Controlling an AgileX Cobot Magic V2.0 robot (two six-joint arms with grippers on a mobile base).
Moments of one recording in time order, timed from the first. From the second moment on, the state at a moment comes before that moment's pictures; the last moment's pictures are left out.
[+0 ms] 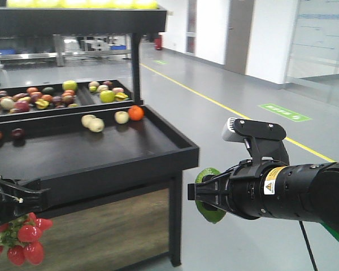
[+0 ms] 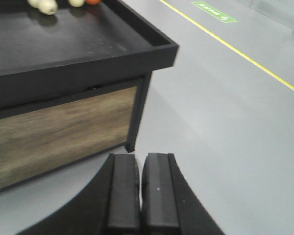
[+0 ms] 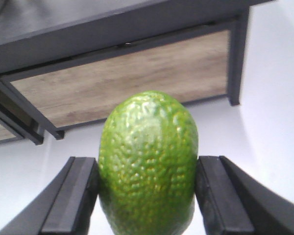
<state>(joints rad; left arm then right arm) -0.40 1.10 -0.98 0.47 0.39 -0.69 0.48 1.43 -1.26 -0.05 0.47 0.36</state>
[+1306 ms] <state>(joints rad) -0.39 1.10 -0.98 0.48 0.44 -0.69 0.50 1.46 -1.25 -0.05 0.47 0.36</state>
